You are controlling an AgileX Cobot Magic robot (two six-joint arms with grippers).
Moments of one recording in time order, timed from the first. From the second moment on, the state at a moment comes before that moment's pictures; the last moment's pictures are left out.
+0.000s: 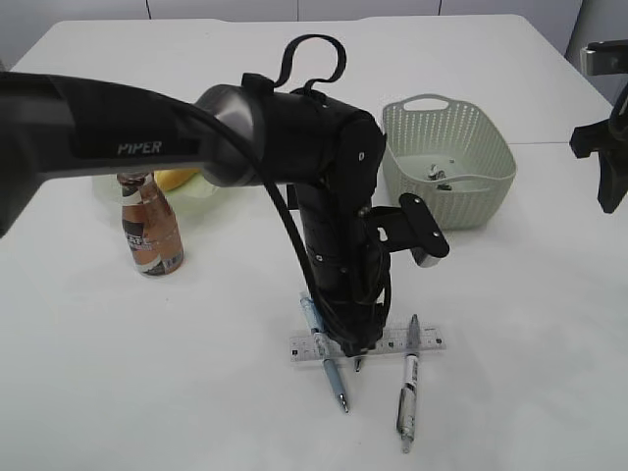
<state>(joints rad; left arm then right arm) -0.82 2.30 -1.80 -0.05 1.02 0.56 -0.02 1.79 -1.50 -0.11 1.23 0.06</state>
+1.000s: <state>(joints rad) -0.80 2.32 -1.80 -0.04 1.03 0.56 -0.02 1.79 -1.50 -0.11 1.23 0.07</state>
